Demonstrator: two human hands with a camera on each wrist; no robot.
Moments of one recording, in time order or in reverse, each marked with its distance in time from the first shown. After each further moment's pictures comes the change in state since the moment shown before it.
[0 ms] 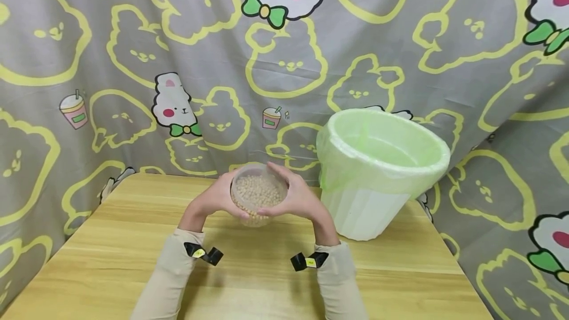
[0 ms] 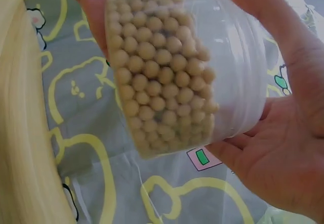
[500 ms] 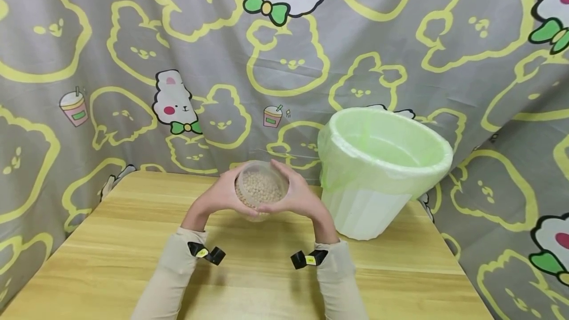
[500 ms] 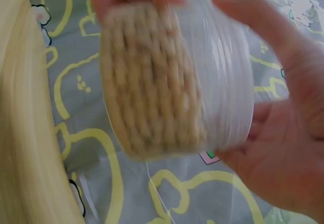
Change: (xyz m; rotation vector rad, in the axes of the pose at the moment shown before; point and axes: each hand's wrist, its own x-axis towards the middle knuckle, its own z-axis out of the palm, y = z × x) left_hand 0.001 -0.001 0.005 0.076 0.062 -0.044; right_hand 0.002 0.007 0.004 0.000 0.006 0.042
